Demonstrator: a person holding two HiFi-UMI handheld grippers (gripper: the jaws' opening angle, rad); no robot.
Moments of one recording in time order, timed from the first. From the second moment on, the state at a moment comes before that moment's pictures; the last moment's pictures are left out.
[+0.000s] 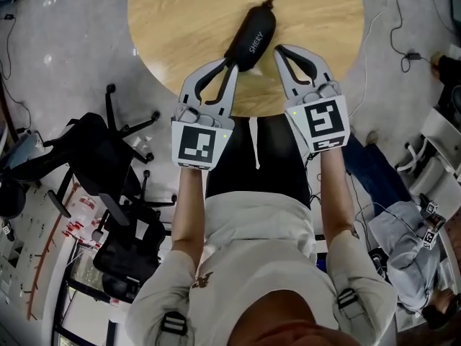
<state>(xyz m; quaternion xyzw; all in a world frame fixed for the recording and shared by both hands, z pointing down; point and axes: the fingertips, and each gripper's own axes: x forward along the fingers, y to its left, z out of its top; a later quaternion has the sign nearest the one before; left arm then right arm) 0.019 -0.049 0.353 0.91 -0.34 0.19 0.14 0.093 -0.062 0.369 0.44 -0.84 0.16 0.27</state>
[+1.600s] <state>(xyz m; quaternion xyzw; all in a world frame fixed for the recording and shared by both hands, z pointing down) 0.009 -0.043 0.394 0.91 -0.32 0.21 0.13 0.080 -0.089 0.400 0.42 -0.85 0.15 0.27</state>
